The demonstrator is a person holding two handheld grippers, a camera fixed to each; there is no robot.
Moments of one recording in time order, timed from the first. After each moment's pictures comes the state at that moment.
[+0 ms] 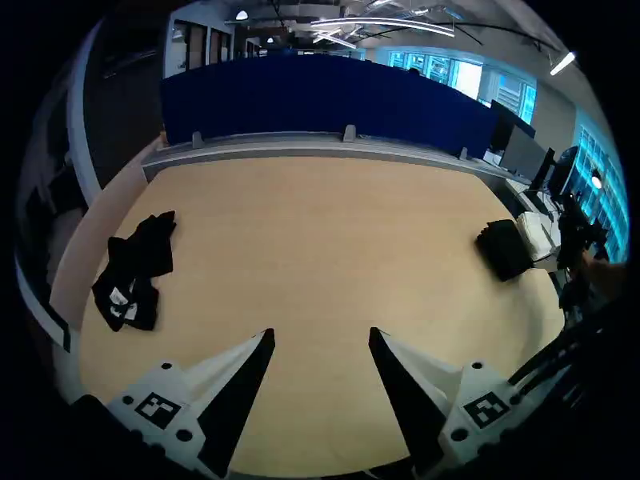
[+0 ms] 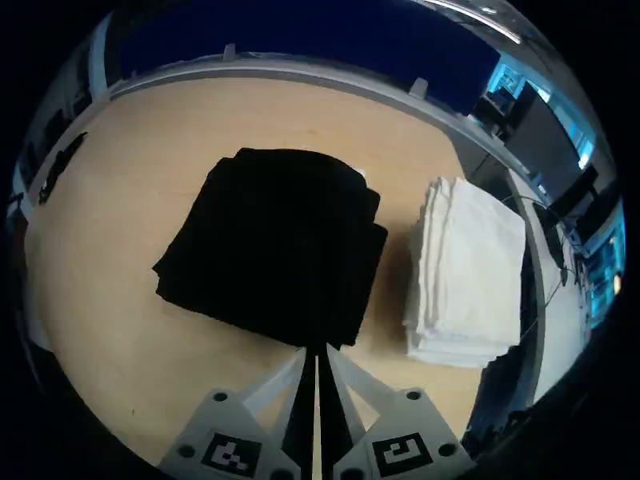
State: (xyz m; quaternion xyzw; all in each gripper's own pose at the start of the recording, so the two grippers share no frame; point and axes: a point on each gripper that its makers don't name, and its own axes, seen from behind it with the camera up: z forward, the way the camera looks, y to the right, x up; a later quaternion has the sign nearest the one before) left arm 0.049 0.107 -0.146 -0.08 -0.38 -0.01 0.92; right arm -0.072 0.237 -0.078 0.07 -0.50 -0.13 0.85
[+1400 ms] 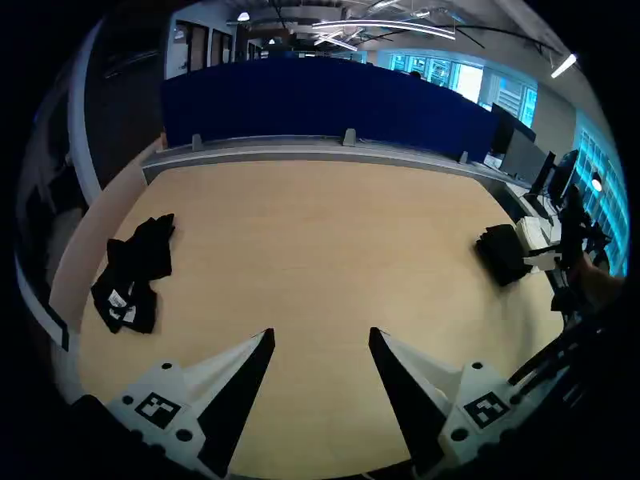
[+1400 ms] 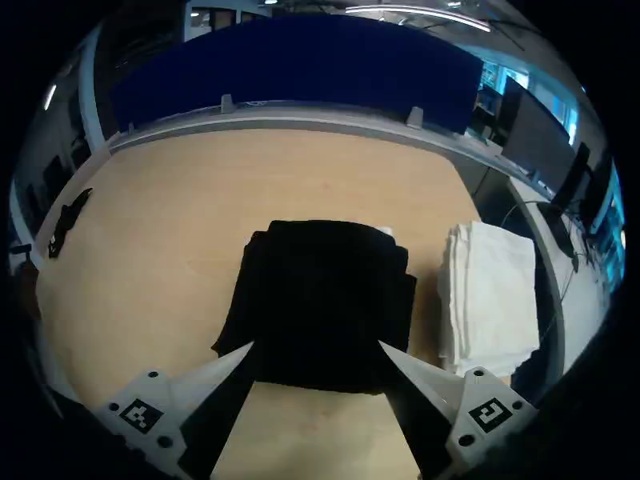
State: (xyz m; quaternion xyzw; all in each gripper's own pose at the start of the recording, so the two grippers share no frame) left arm 0.056 0.109 -0.140 -0.08 -0.38 -0.02 0.92; right arm -0.045 0.171 -0.044 0.07 -0.44 -0.05 0.89
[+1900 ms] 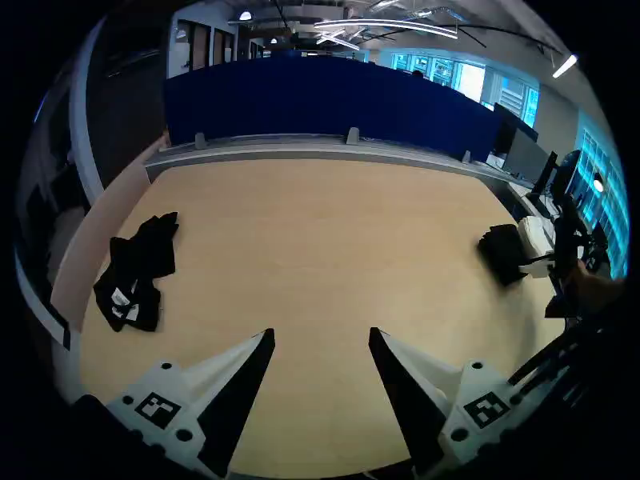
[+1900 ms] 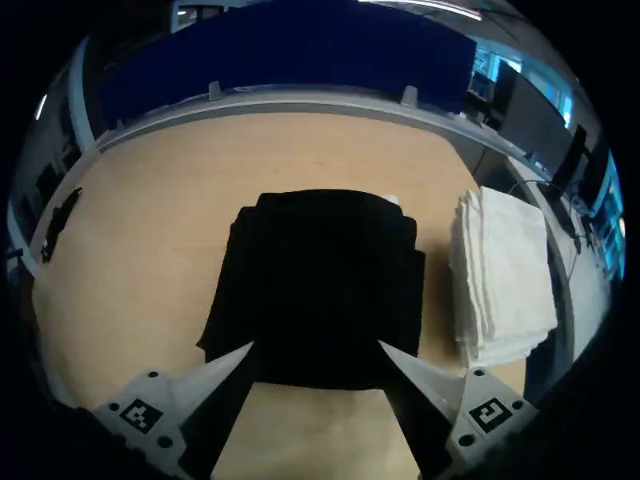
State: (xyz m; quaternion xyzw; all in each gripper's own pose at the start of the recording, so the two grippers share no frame) left arm 0.054 0.104 -0.142 -0.07 -0.38 -0.02 0.92; right arm -0.080 0.172 -0.048 0.05 -0.46 -0.04 0.89
